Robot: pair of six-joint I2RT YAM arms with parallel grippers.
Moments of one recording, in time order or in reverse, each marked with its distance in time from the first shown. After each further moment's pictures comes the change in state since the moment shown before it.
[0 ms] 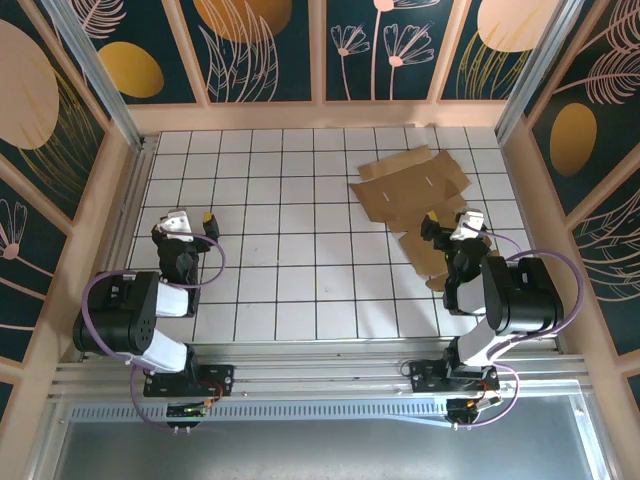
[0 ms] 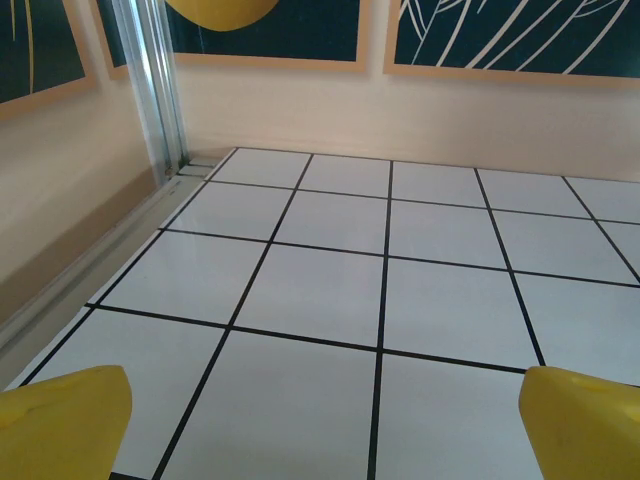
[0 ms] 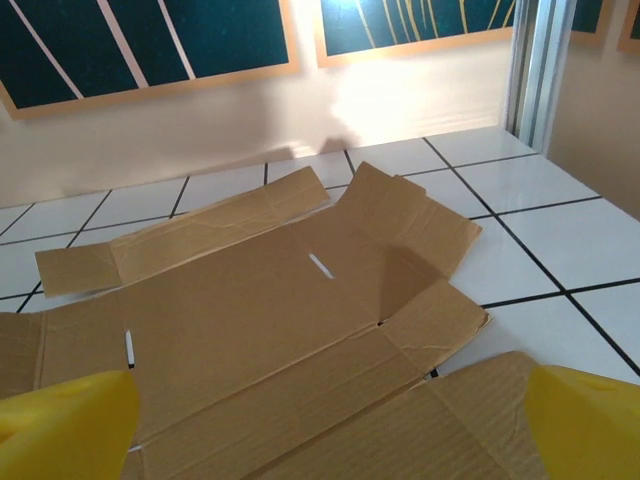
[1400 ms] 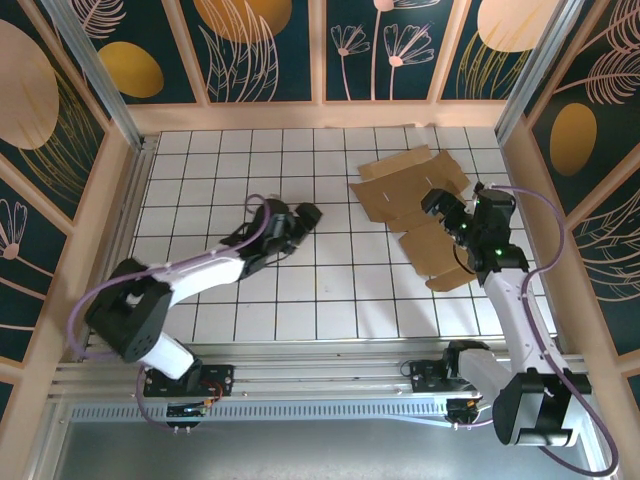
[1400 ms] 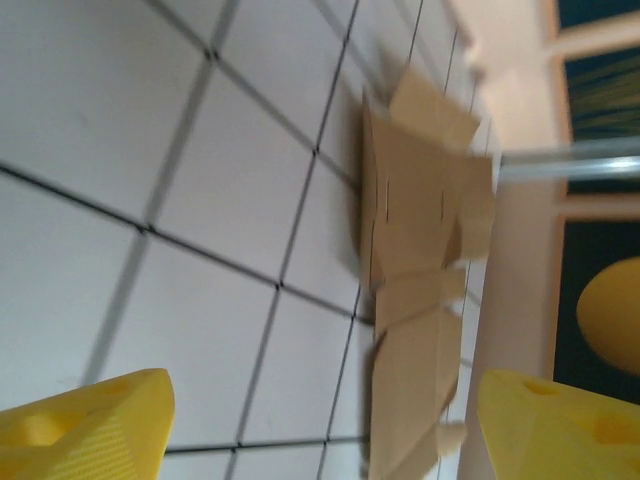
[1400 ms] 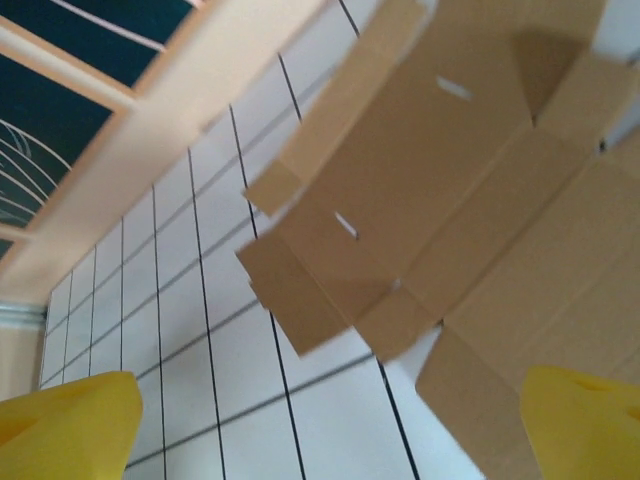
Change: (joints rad) left arm -0.688 0.089 0.663 -1.010 0.206 -1.268; right arm 0.031 -0.592 0.571 -1.632 -0.250 0.555
